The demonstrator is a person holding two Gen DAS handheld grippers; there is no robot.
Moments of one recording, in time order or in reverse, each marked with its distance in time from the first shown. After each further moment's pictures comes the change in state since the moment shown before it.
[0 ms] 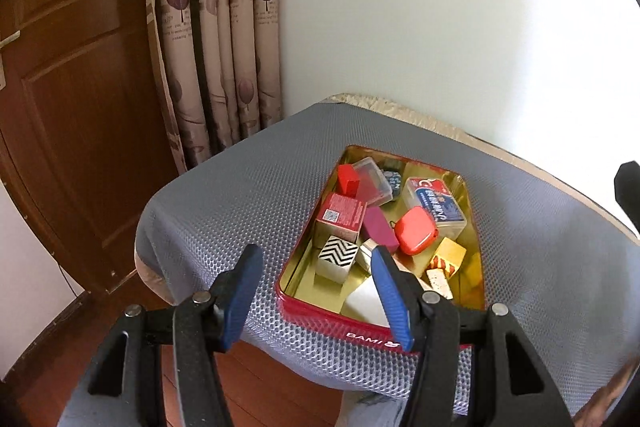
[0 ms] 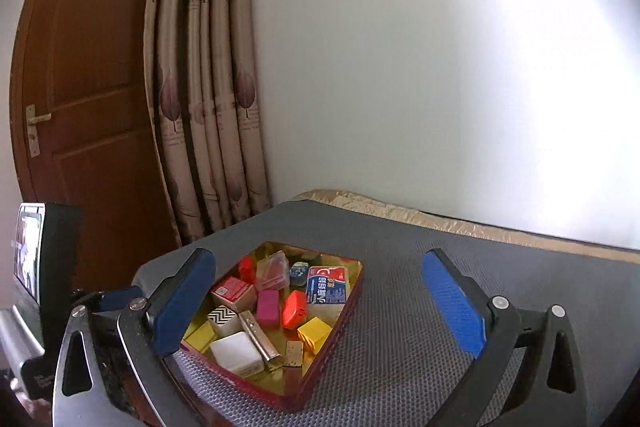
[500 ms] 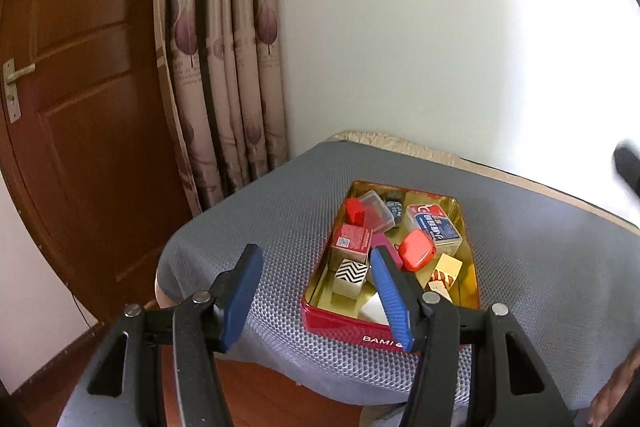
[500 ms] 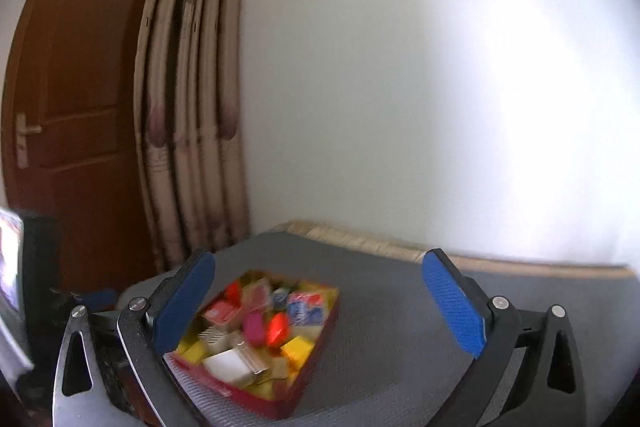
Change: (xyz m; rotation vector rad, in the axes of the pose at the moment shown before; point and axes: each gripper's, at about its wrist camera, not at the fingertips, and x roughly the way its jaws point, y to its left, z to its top) left arm -0.047 0.010 -0.004 0.067 -0.143 0.015; right arm -0.043 0.014 -0.002 -0.060 -0.129 -0.118
